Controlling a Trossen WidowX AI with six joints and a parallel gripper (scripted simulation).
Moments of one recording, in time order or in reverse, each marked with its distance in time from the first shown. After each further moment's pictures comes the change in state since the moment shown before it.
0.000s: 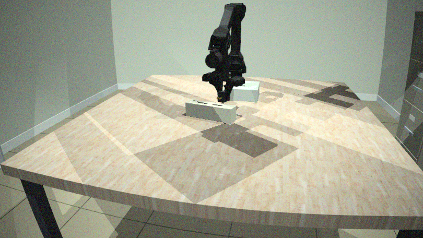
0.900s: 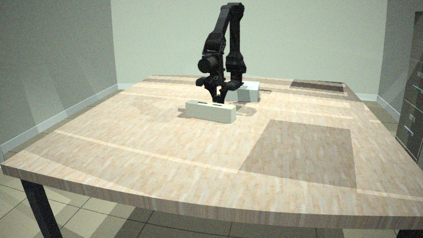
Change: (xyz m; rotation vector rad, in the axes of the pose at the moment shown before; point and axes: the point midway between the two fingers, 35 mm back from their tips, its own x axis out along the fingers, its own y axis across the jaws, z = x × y) arm 0.016 -0.017 0.017 -0.135 0.003 -0.013
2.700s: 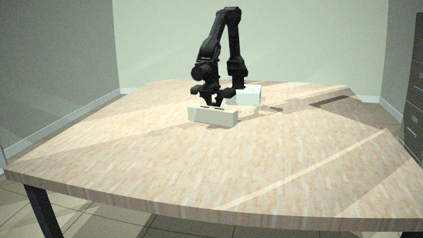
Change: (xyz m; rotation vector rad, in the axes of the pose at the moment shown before) arm 0.006 -0.009 0.038 -0.061 -0.002 -0.006
